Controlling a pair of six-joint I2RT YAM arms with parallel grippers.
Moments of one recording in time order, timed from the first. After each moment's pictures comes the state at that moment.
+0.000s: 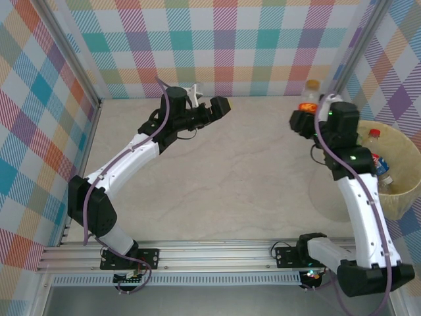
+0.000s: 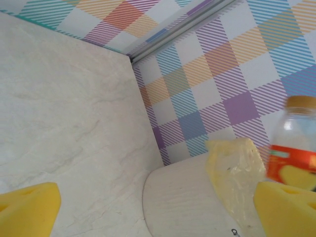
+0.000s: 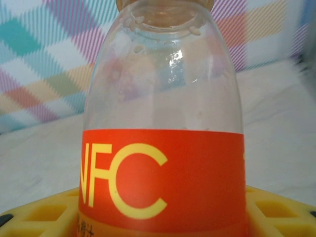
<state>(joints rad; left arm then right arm) -0.54 1.61 1.48 -0.16 0.41 -0.86 0.09 1.04 1.35 -0.72 -0.02 0.30</state>
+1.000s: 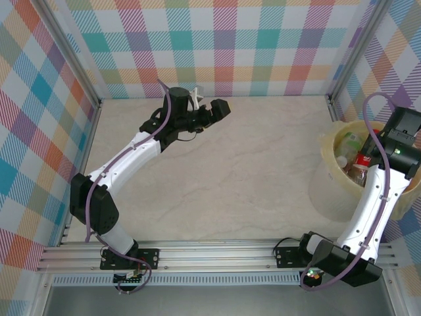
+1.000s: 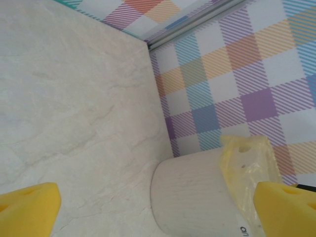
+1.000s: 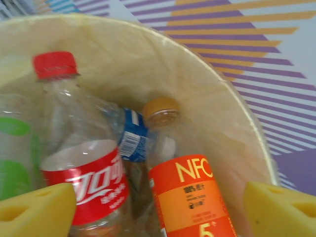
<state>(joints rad) -0.53 1.63 1.50 -0.27 0.40 -0.87 -0.51 1.14 1.56 -1.22 0.39 -0.03</state>
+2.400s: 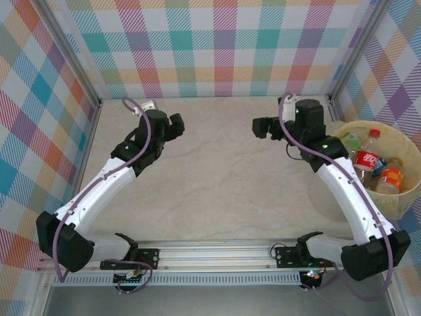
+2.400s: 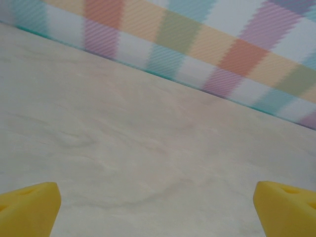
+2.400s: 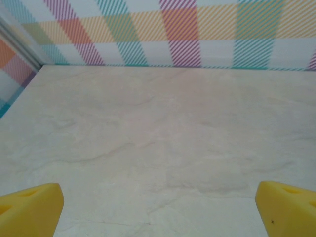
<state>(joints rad) -0.49 1.28 1.19 -0.45 -0.49 -0.58 0.32 1.20 1.24 -0.54 -0.14 0.20</state>
